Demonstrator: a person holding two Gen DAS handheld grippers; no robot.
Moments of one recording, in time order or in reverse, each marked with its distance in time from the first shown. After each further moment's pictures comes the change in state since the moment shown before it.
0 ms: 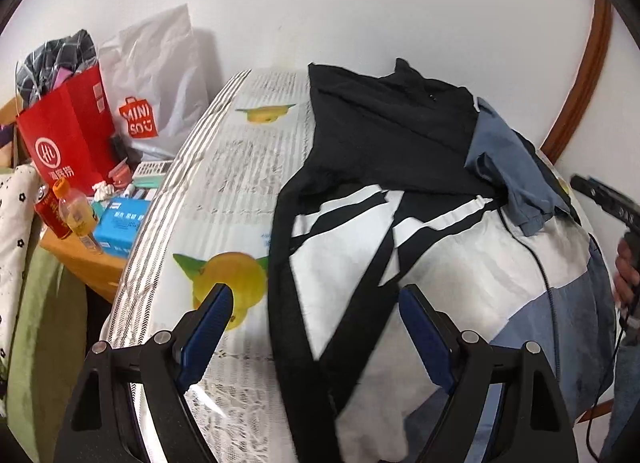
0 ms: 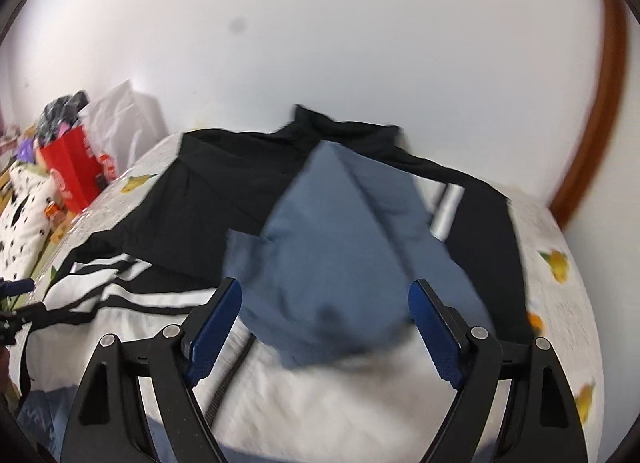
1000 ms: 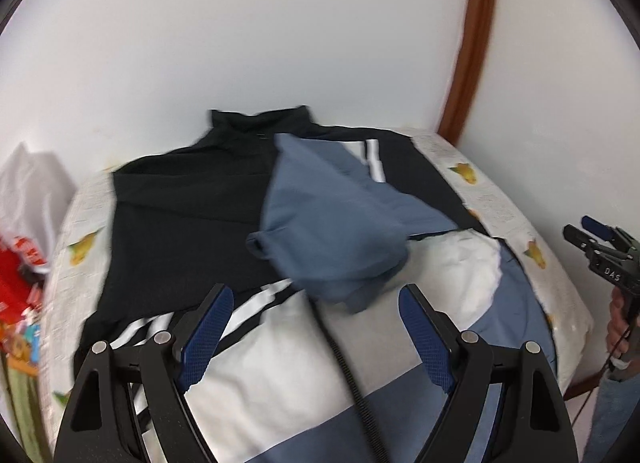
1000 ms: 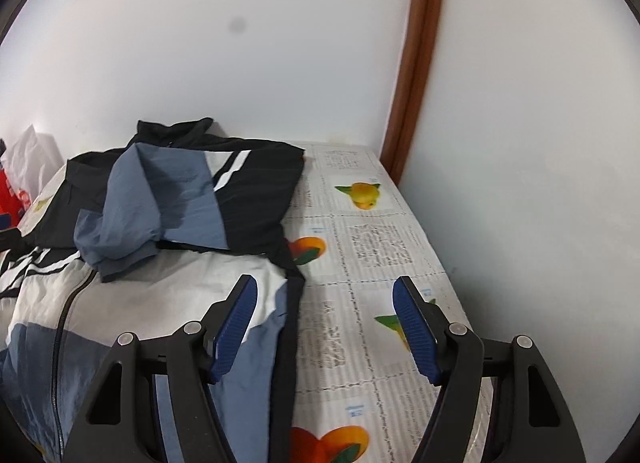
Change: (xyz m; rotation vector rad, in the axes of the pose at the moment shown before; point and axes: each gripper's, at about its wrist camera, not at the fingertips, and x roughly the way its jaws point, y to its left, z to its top) left arm 0.009 -0.229 0.077 0.300 -0.045 -0.202; right arm -0.108 -0.183 -0.075 0.189 0.002 -0.302
